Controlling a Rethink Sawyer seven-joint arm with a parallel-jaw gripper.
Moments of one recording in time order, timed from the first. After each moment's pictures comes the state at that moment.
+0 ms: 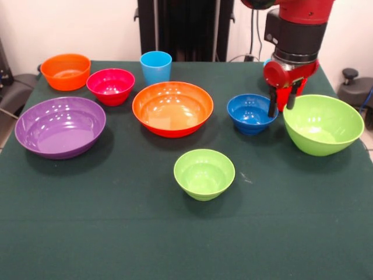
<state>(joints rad) -0.16 -0.60 0.35 1.72 -0.66 0.48 1.74</state>
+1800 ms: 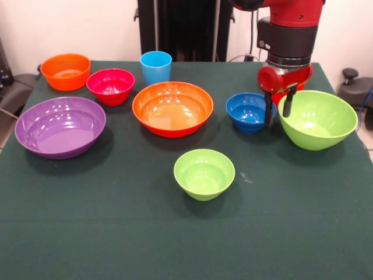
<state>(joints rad) -0.12 -0.59 0.26 1.72 -0.67 0.31 1.74</state>
